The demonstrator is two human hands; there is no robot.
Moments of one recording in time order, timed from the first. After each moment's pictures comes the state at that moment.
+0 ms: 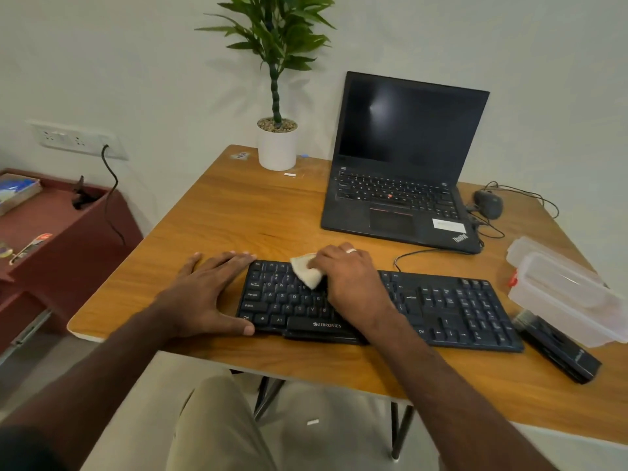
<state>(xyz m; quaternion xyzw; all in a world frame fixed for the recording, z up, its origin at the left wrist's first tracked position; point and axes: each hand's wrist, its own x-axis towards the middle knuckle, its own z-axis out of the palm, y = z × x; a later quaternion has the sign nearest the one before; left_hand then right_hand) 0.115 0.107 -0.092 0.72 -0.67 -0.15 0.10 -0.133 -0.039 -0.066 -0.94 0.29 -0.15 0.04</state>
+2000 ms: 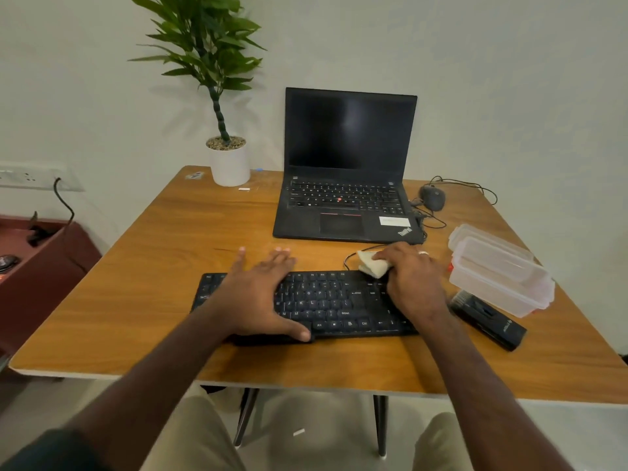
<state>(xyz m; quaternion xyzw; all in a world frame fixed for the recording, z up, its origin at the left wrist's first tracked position) -0.020 0.030 -0.054 0.69 -0.72 -0.09 0.02 -0.282 -0.098 -0.058 -0.83 0.53 -0.19 0.03</state>
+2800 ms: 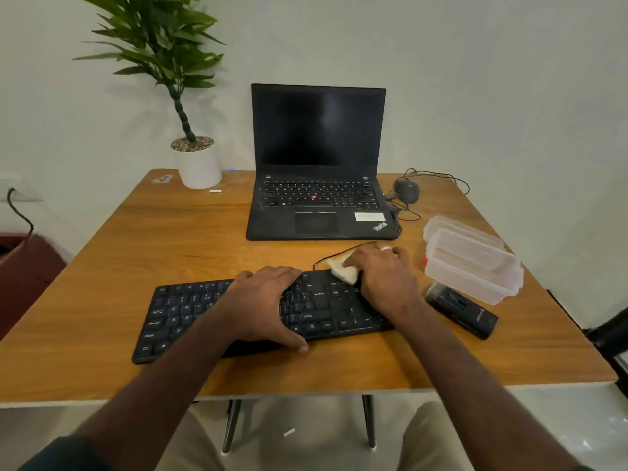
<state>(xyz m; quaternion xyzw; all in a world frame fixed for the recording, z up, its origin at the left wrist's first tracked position) -0.060 0.003 -0.054 0.67 -0.73 -0.12 0.00 -0.284 -0.103 -0.055 -0.87 0.49 -0.09 -0.01</state>
